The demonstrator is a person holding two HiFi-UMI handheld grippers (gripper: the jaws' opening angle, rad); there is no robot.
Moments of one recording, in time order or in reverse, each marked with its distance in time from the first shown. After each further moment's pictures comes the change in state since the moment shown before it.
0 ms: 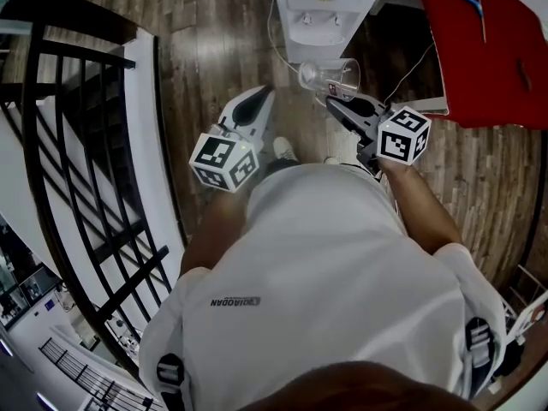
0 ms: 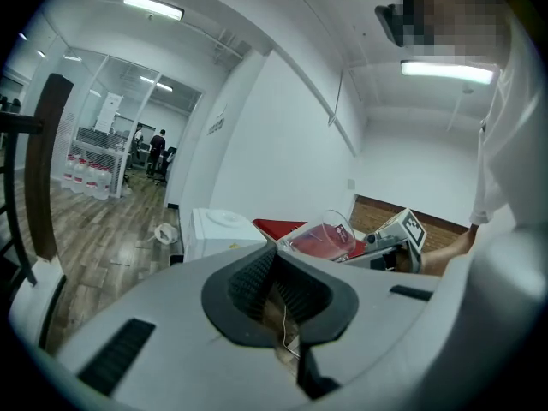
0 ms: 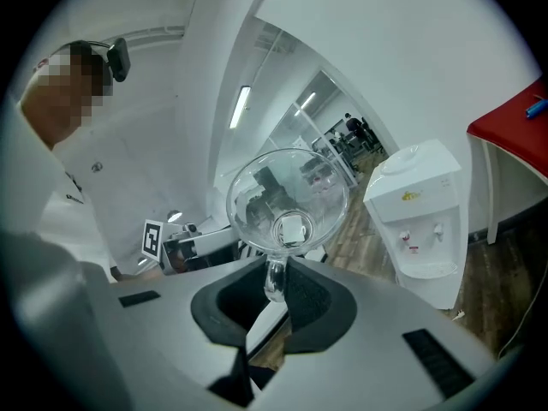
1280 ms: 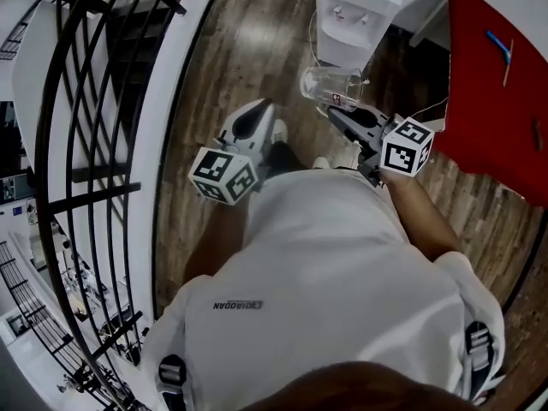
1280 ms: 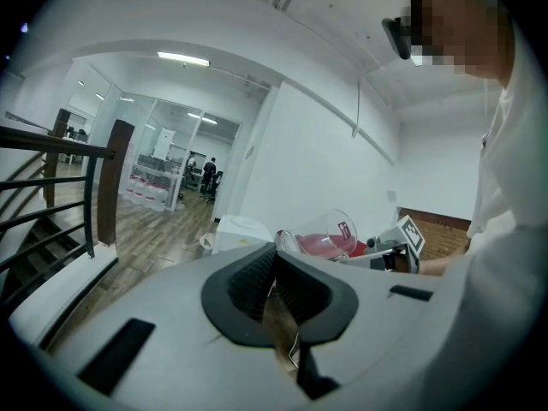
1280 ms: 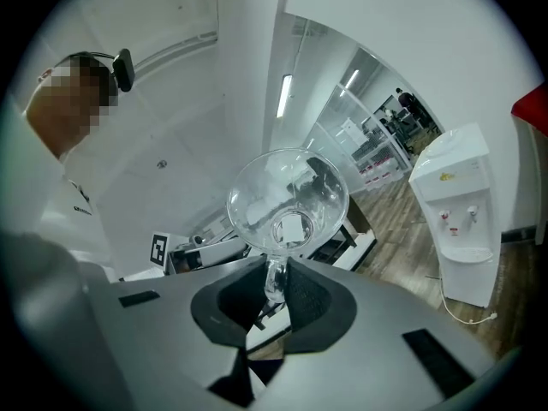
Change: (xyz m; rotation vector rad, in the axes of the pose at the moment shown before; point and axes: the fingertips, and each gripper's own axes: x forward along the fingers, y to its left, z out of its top) left arm -0.084 -0.162 -0.051 -0.064 -0.152 0.356; right arm -0.121 0.070 -0.053 -0.078 0.108 0.371
